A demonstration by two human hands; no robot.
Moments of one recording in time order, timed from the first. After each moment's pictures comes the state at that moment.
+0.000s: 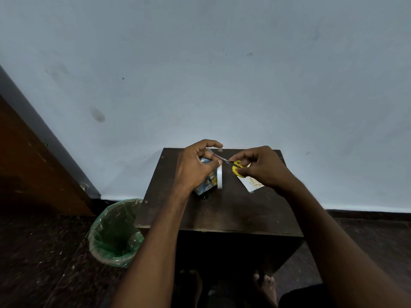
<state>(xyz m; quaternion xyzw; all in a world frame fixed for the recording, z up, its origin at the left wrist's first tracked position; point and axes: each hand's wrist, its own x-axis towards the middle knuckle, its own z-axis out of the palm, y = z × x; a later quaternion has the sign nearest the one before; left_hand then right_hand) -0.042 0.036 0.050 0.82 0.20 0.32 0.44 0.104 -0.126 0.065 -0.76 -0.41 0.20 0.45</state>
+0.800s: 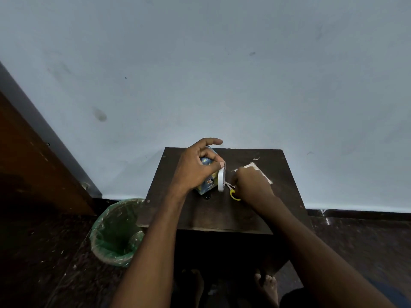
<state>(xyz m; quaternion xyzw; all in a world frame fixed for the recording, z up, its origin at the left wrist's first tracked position) -0.047 0.046 0.045 0.81 0.15 0.28 0.50 0.072 -0.095 0.014 -0.89 -0.44 0.02 0.10</state>
